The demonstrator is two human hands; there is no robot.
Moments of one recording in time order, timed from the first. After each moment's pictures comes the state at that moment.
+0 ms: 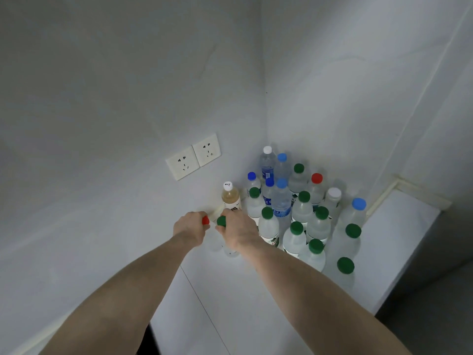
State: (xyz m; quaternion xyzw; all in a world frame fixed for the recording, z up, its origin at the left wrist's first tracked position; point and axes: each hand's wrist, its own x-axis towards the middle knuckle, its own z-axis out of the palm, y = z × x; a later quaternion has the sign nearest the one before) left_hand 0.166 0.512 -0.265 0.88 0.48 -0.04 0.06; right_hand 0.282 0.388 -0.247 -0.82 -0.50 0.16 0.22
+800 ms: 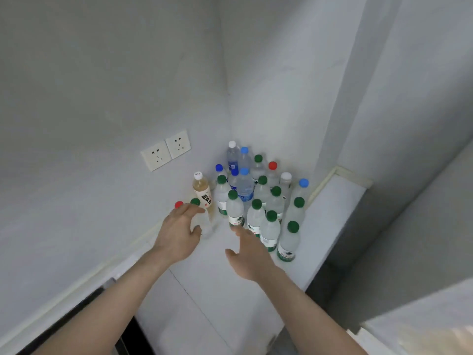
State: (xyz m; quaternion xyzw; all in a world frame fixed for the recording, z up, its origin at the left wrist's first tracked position) left_hand 0.120 0.371 -0.180 0.93 0.31 0.11 0.18; right_hand 0.244 0.198 -0.203 -0.83 -0.39 0.27 0.29
